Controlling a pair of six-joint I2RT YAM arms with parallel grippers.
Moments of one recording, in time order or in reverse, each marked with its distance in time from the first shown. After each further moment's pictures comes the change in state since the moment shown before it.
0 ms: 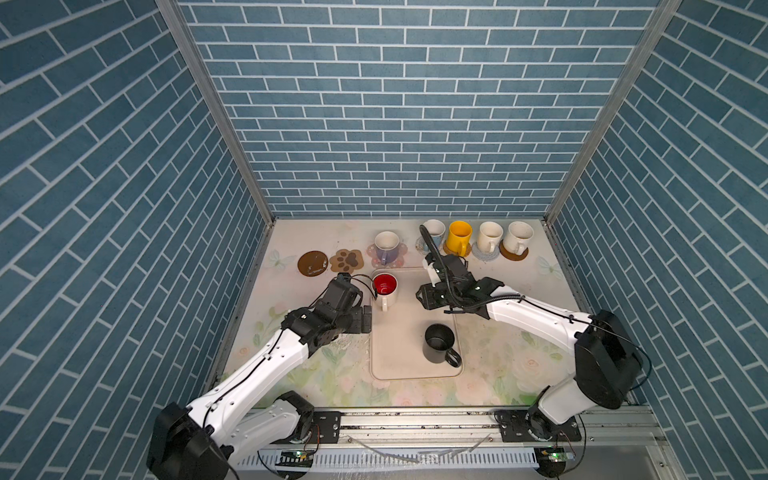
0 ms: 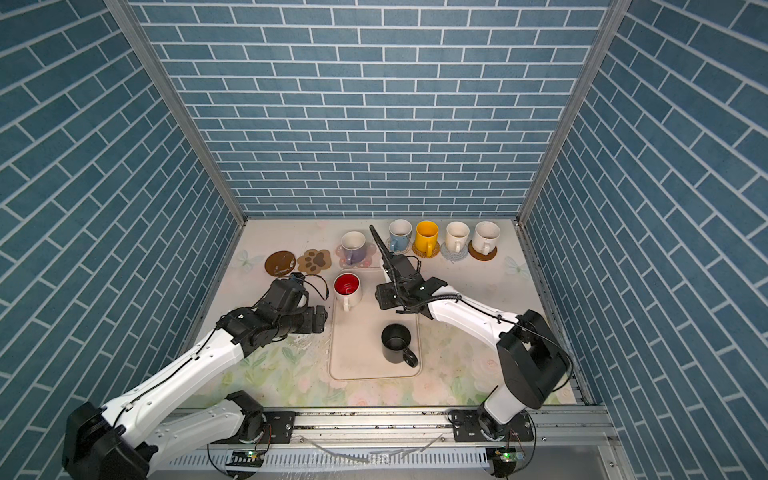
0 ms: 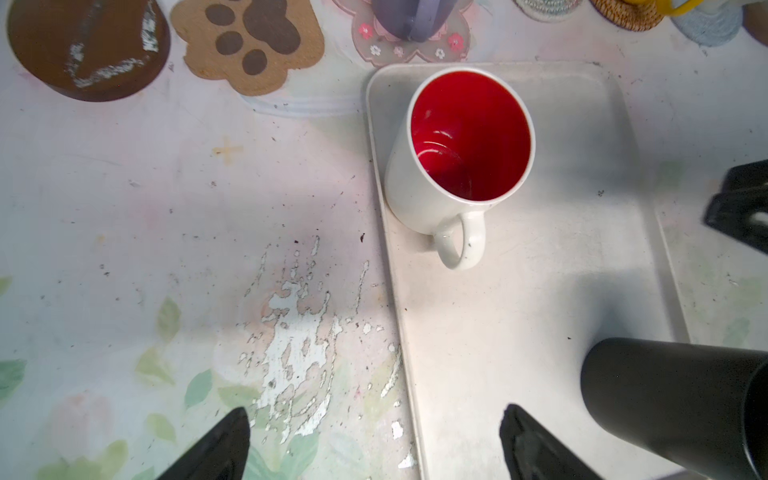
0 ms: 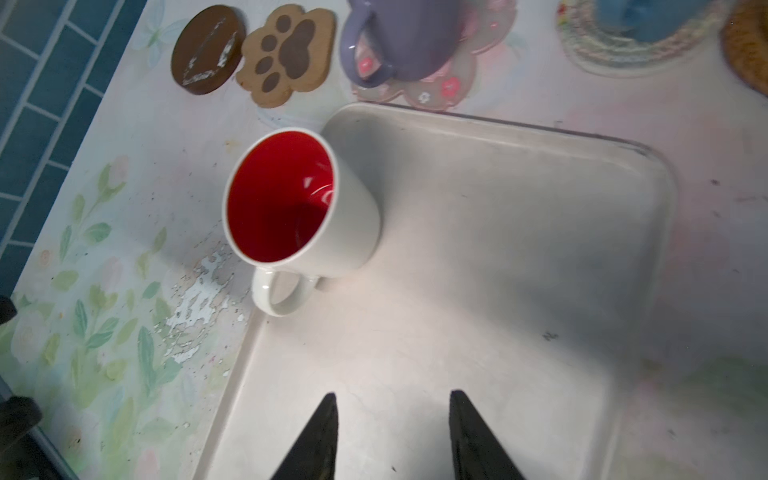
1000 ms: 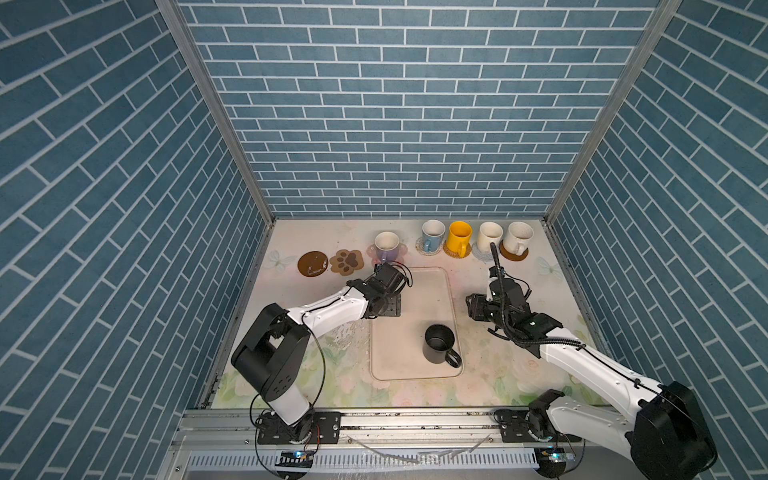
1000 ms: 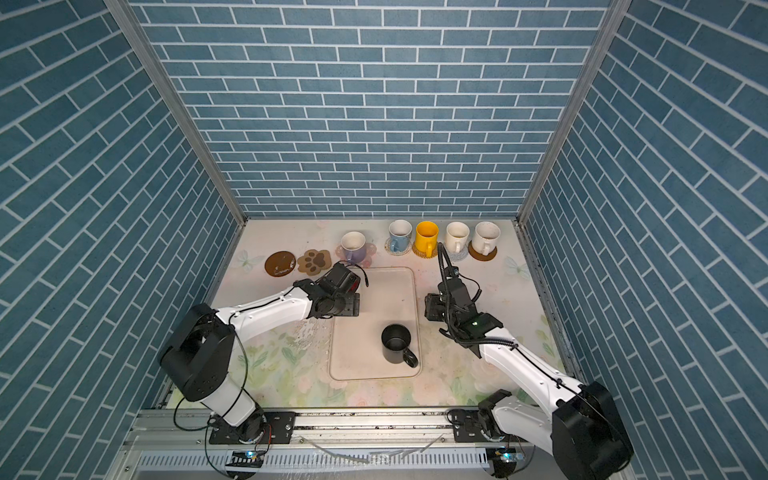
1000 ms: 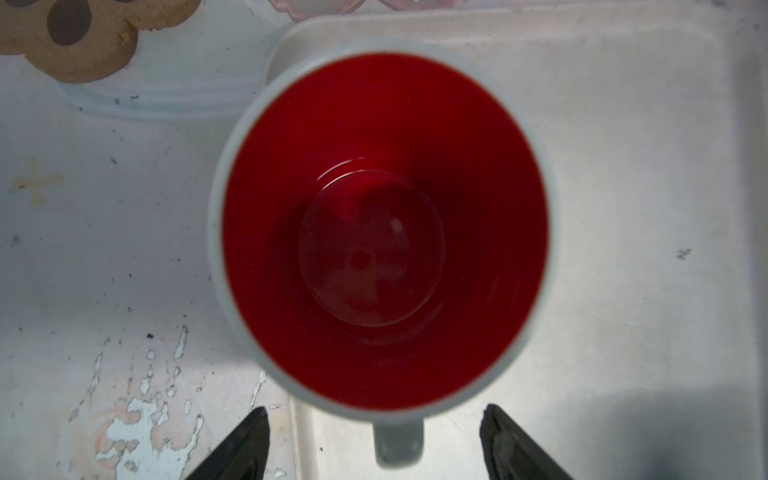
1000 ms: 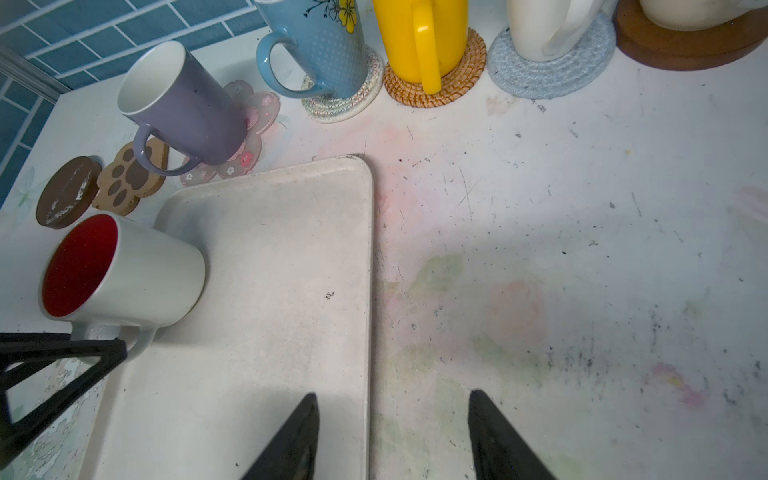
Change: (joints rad) left arm -0.084 0.592 0.264 0.150 -0.066 -0.122; right arm -0.216 -0.442 -0.433 0.120 0.170 0.077
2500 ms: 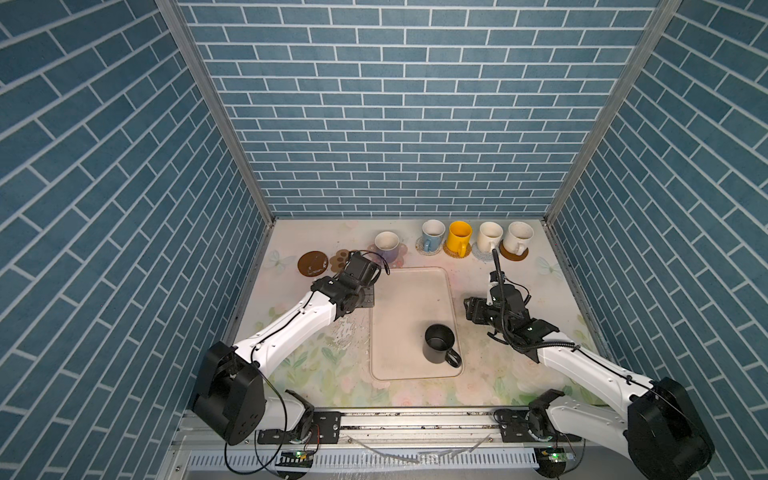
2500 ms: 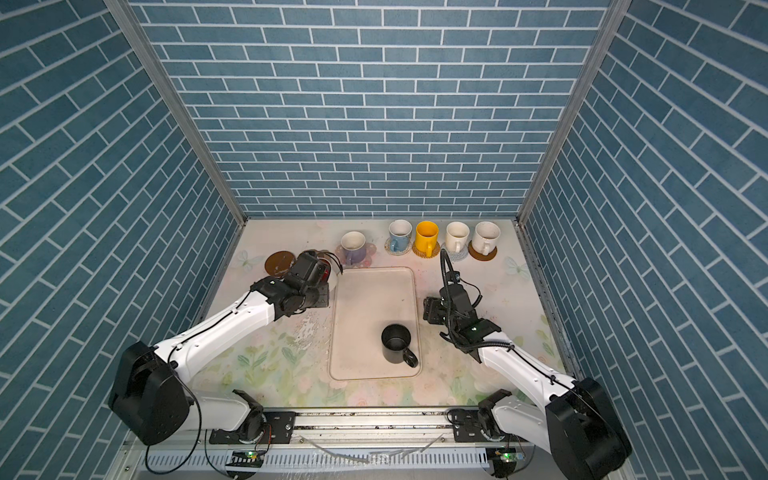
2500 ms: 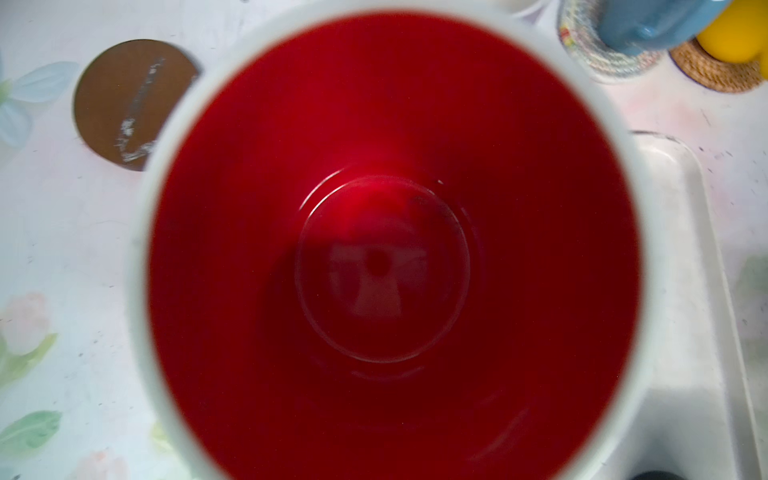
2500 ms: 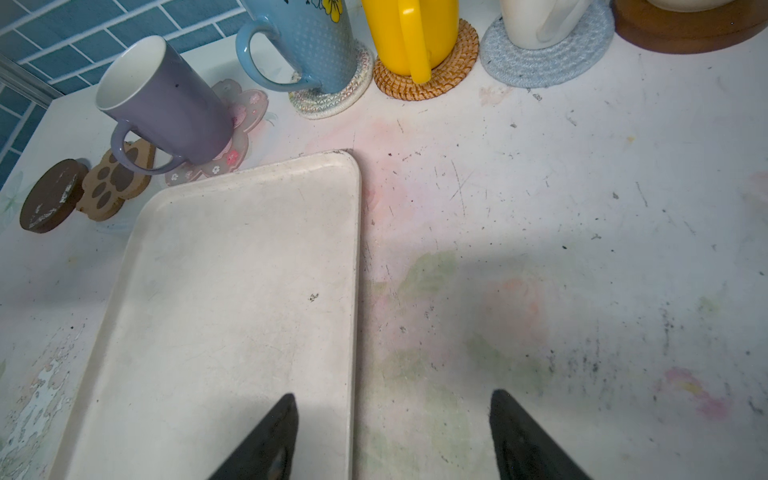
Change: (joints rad) left arm 0.148 -0.306 -0.030 -0.145 -0.058 0.103; right arm -0.013 0.033 -0.078 0.123 -0.008 -0.006
